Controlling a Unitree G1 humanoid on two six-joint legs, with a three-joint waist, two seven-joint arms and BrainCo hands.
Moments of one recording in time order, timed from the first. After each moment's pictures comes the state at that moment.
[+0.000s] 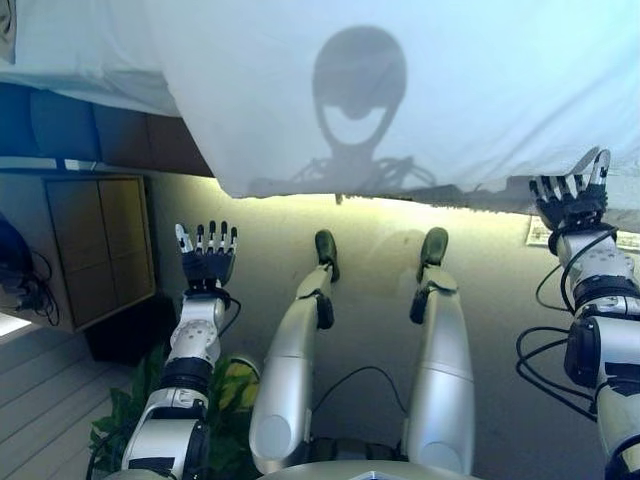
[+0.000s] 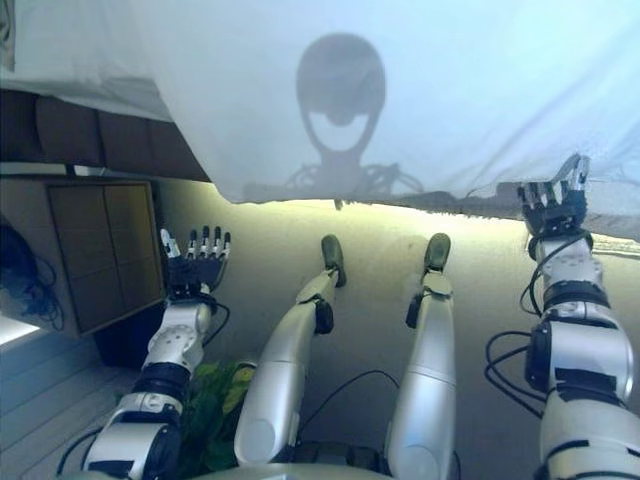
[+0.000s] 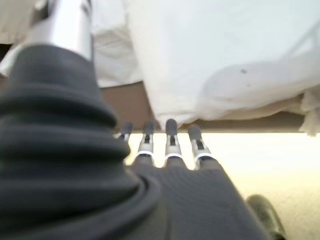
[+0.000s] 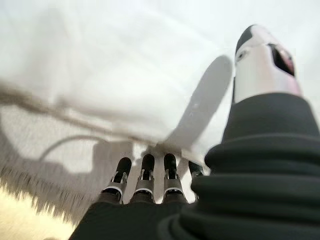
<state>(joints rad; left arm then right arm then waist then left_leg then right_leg) -0.35 0.24 0.06 0.58 -1.68 -0.08 -0.10 -0.92 -0.71 -0.14 1.24 1.42 0.11 0.14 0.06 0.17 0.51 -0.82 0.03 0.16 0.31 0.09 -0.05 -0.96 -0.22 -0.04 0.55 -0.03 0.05</state>
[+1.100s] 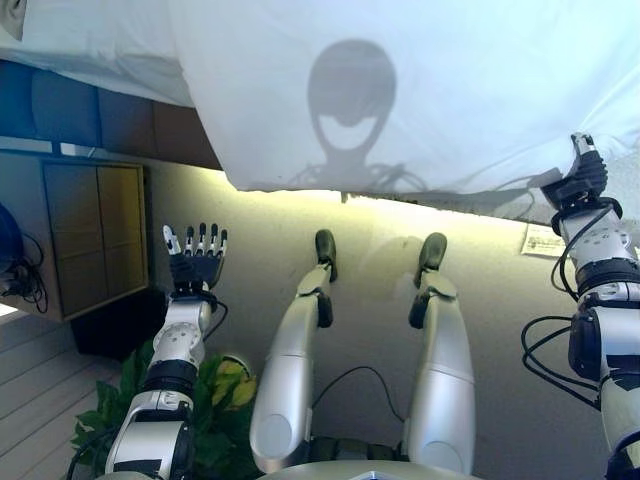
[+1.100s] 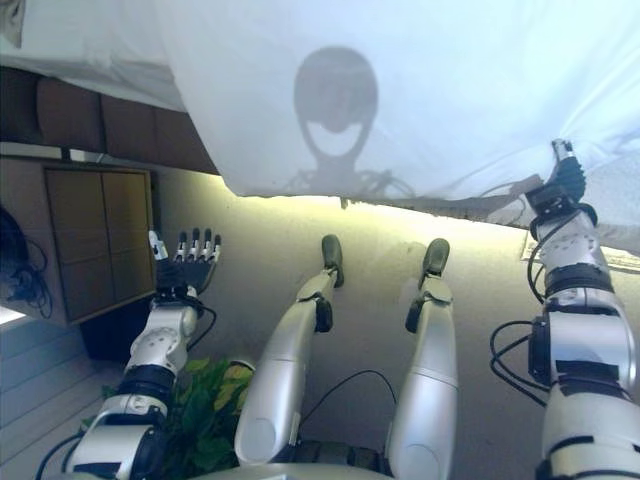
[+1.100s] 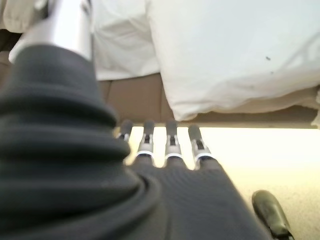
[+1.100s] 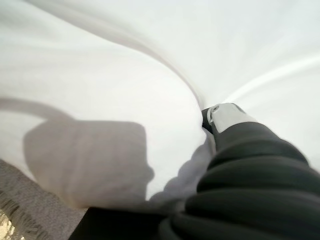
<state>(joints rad) -0.35 0.30 0.07 0.61 -1.71 -0.03 -0.12 -0.94 -0.70 -0.04 1.20 1.22 0.05 0.19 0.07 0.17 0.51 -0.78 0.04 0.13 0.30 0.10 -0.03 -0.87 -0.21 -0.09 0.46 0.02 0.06</state>
